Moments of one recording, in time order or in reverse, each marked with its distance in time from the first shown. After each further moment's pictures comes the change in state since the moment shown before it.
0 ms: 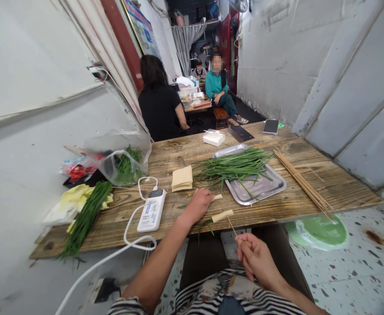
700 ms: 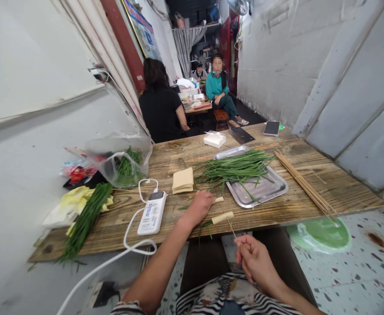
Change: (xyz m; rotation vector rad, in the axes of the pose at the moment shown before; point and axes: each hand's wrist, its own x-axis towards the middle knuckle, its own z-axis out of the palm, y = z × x) left_hand 0.000 -0.002 0.000 -0.035 -0.015 0.013; right_hand 0.004 0.000 0.009 -0.052 0.028 -0.004
